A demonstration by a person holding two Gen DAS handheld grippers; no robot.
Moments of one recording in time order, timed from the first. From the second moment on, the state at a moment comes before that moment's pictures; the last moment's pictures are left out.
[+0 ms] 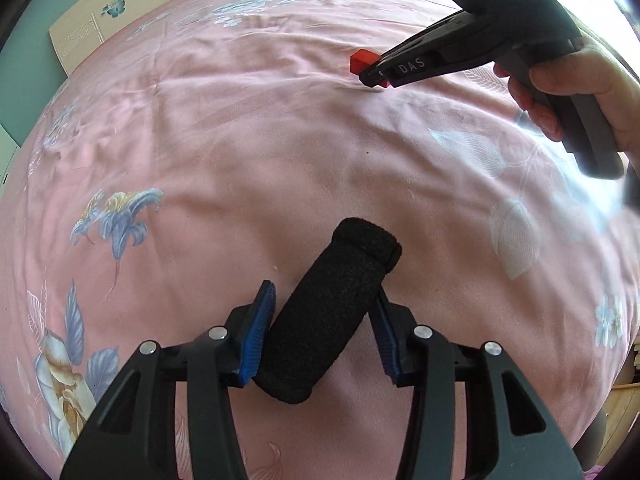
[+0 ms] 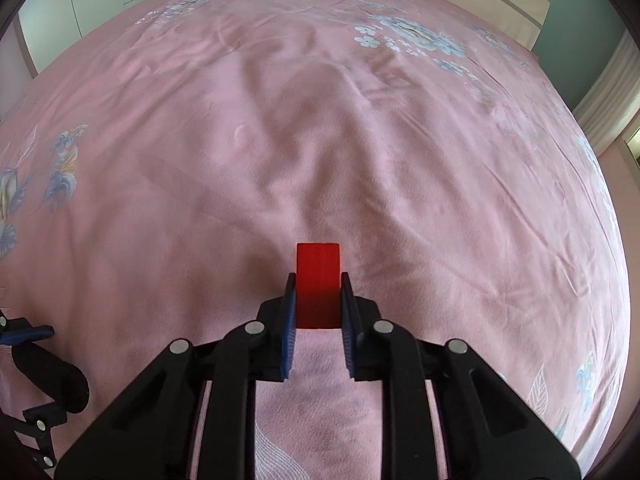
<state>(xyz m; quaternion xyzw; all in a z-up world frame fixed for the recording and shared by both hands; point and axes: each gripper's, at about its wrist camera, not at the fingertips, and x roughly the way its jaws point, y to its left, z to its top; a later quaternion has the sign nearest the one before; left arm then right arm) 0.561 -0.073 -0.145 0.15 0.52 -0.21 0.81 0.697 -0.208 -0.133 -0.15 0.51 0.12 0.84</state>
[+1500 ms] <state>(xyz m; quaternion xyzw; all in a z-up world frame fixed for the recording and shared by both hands) 0.257 -0.030 0.212 0.18 0.27 -0.10 0.94 0.240 -0.180 0.260 -0.20 0.26 0.15 0.93</state>
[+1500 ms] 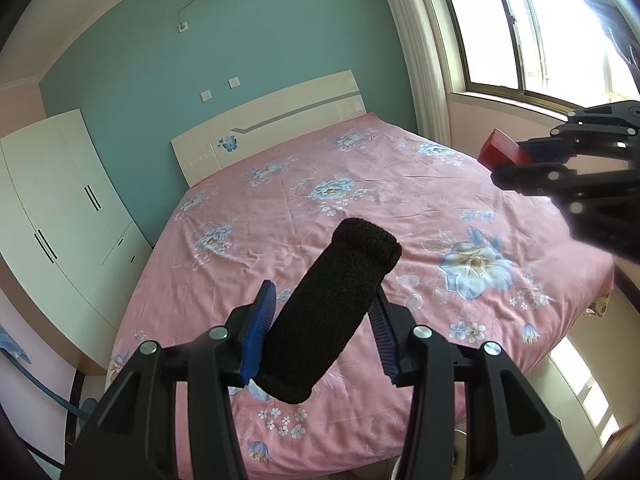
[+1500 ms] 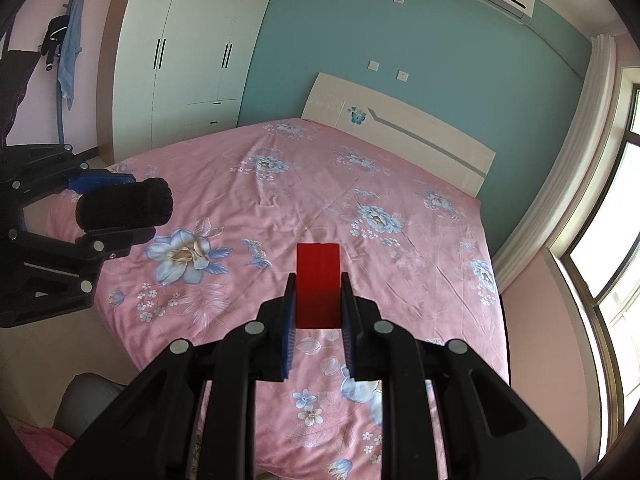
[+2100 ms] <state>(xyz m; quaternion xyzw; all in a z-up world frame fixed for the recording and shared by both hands) 0.180 -0.001 0.203 0.19 0.26 -0.07 0.94 0.151 -0.186 0.256 -0.22 0.26 0.14 0.93</state>
